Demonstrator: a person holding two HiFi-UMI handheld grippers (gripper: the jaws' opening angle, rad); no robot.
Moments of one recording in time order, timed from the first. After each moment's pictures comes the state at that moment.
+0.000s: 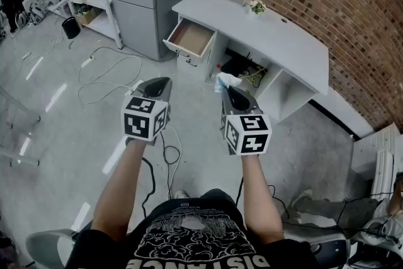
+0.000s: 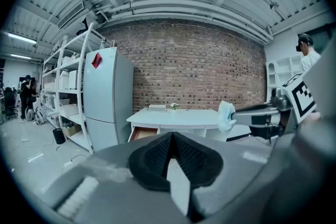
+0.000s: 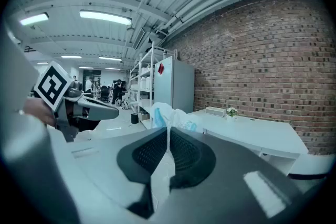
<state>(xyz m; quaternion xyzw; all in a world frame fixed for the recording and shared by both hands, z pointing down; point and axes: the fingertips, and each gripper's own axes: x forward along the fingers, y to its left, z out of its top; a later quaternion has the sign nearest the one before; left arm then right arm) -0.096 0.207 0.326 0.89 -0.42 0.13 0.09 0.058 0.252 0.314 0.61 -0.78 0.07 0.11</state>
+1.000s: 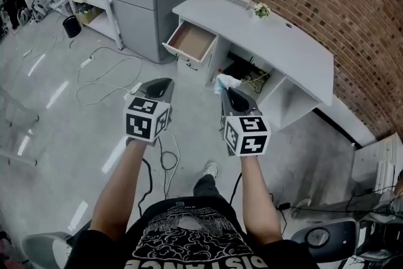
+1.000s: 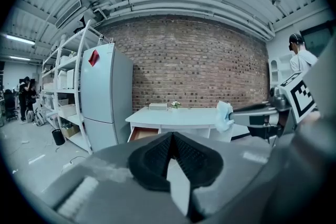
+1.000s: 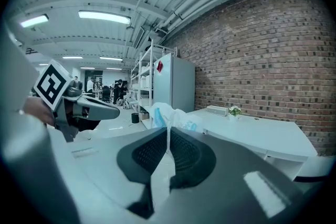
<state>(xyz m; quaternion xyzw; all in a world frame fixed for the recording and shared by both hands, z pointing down) -0.066 0.162 0.342 0.89 -0.43 0.14 0.09 0.083 0.202 0.333 0.60 -0.79 0.08 0.11</state>
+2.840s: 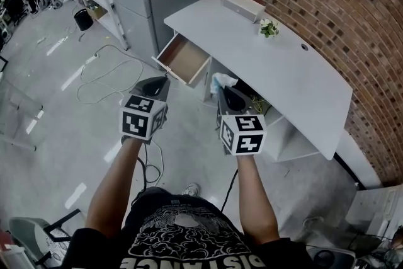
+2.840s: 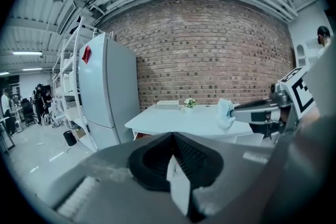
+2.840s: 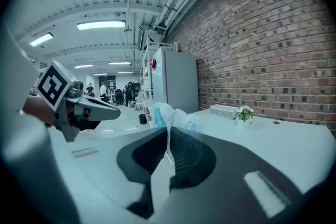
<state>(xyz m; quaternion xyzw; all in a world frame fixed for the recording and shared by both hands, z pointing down) 0.084 -0.015 0.348 0.84 -0.51 0.19 0.10 0.238 -0.003 0.348 0.51 -0.85 0.11 0.10</state>
